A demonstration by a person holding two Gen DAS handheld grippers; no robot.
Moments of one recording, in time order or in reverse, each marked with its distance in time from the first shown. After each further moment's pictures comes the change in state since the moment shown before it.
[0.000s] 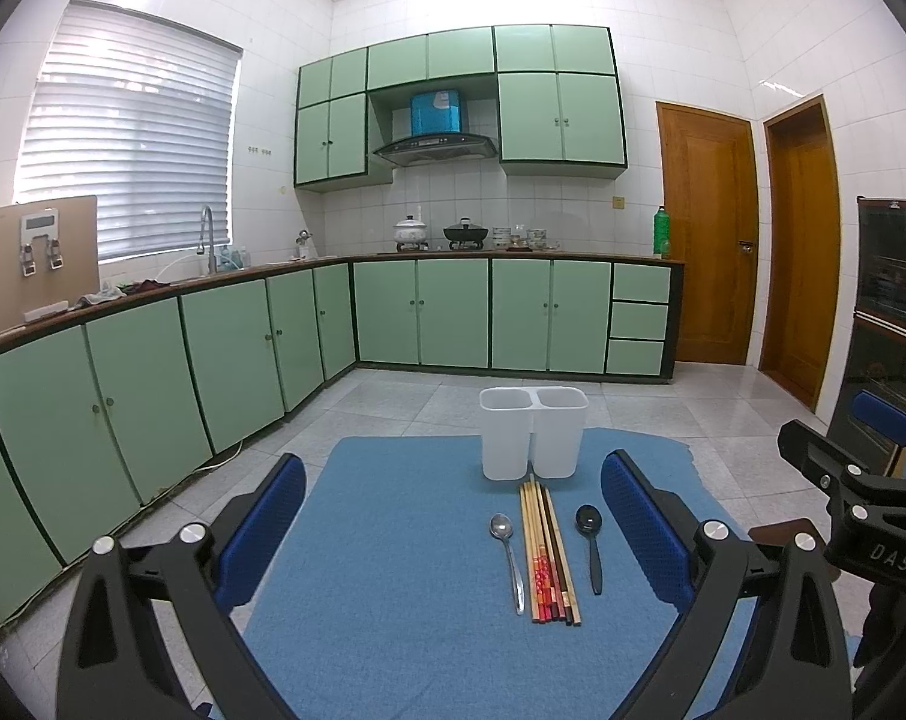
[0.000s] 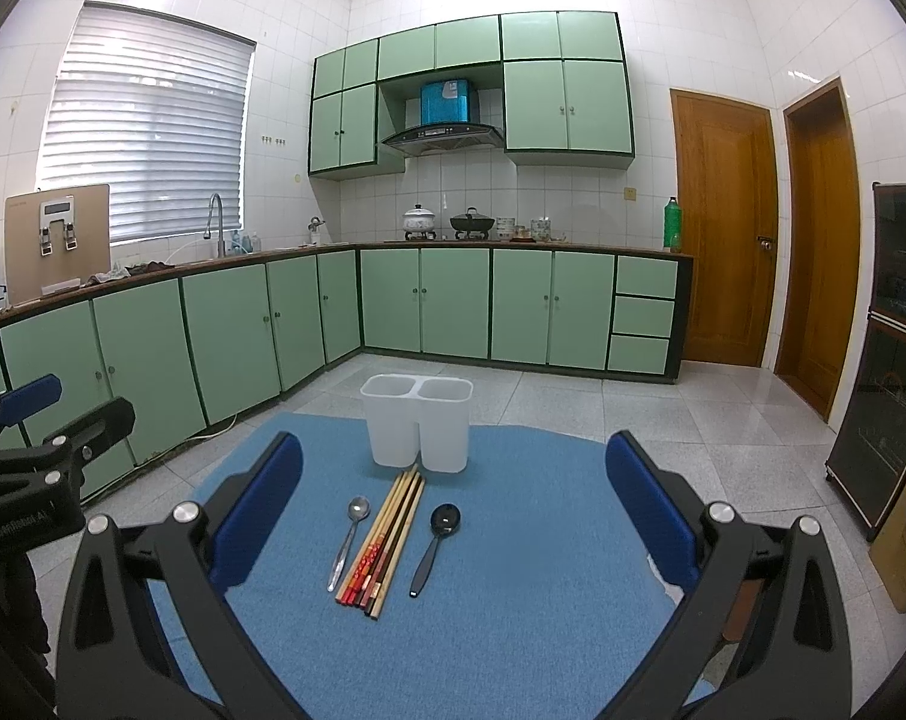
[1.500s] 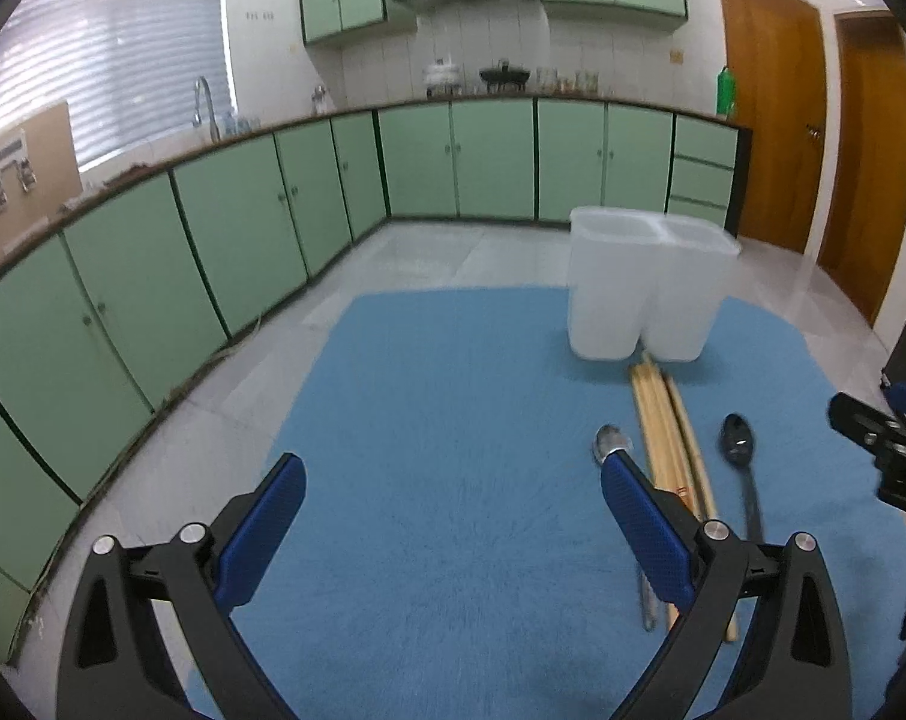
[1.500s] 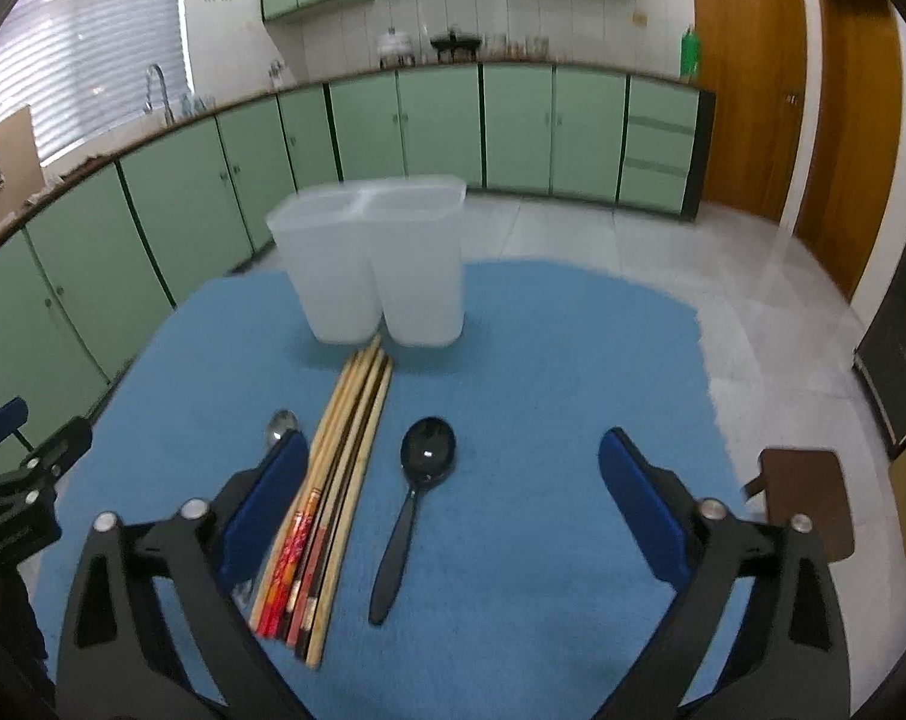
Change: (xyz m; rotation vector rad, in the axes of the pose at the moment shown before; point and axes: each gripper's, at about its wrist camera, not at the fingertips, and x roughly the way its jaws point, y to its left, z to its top) left arm 0.217 0.036 -0.064 0.009 0.405 0.105; right arm 0.237 -0.011 -0.064 0.076 0.485 -0.003
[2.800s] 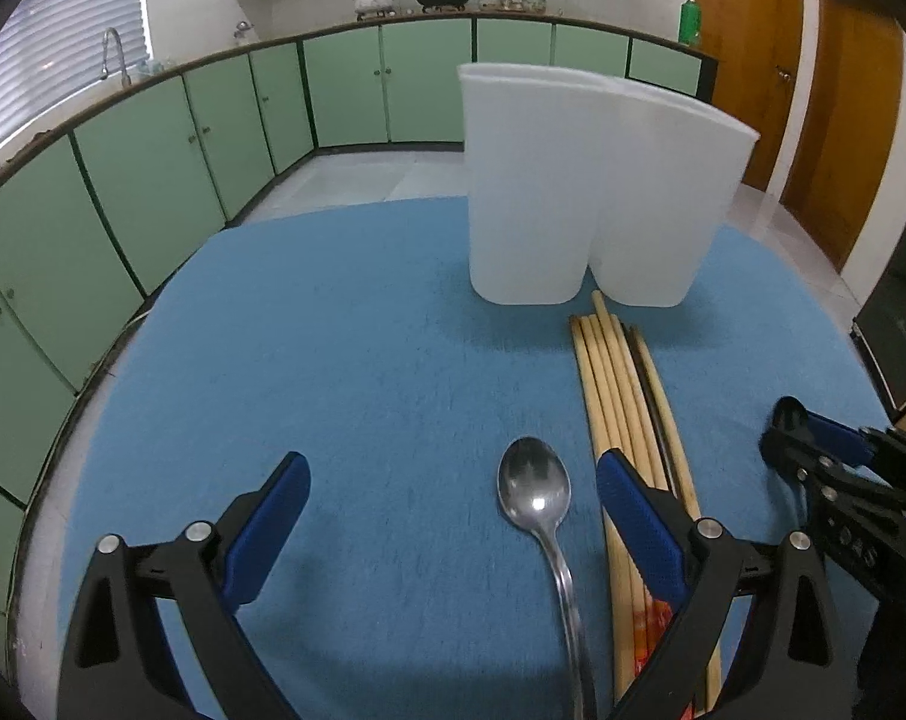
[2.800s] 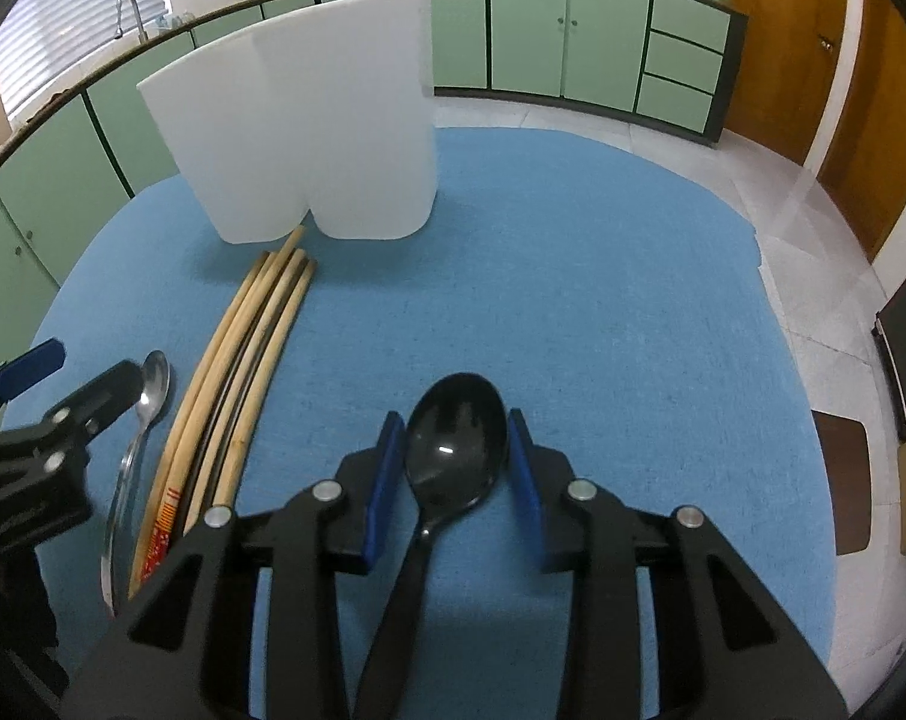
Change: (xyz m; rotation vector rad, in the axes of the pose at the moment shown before) left arm 0.127 -0.076 0.022 0.053 0.176 -0.134; right arm 0.099 -0.016 0.004 -0.033 0.202 0.001
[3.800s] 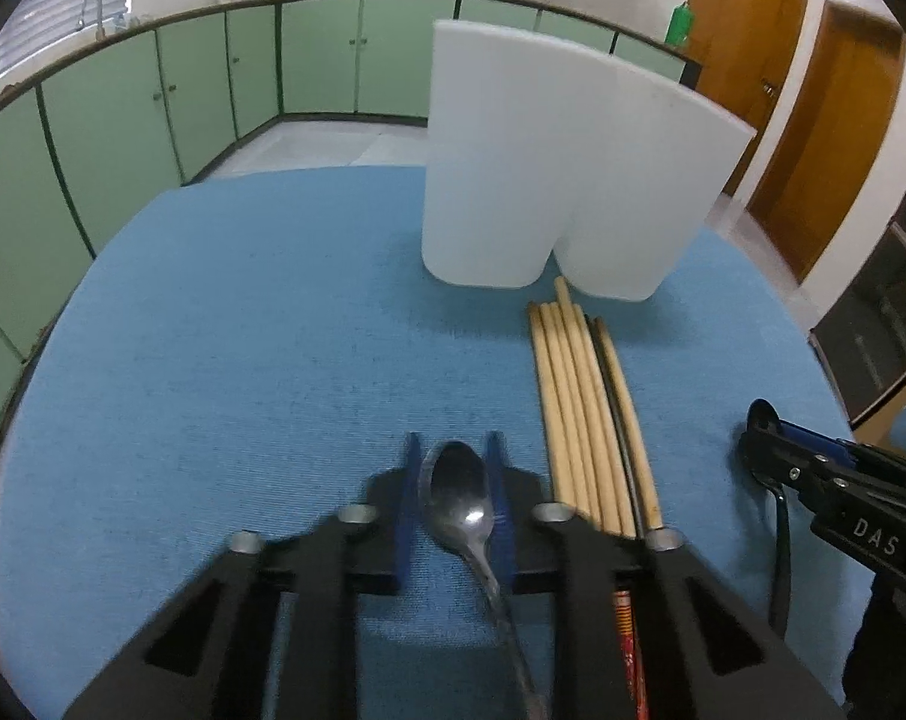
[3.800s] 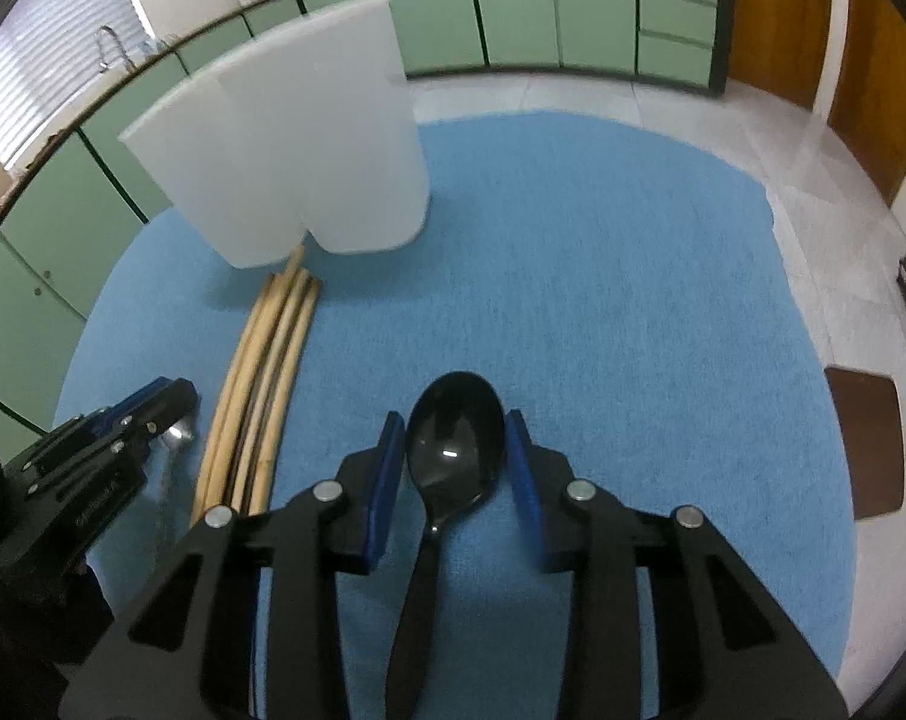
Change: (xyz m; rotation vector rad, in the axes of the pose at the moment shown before) left arm 0.015 0.015 0.007 -0.058 0.038 -0.174; right arm -0.010 -0.016 0.006 0.095 0.030 0.091
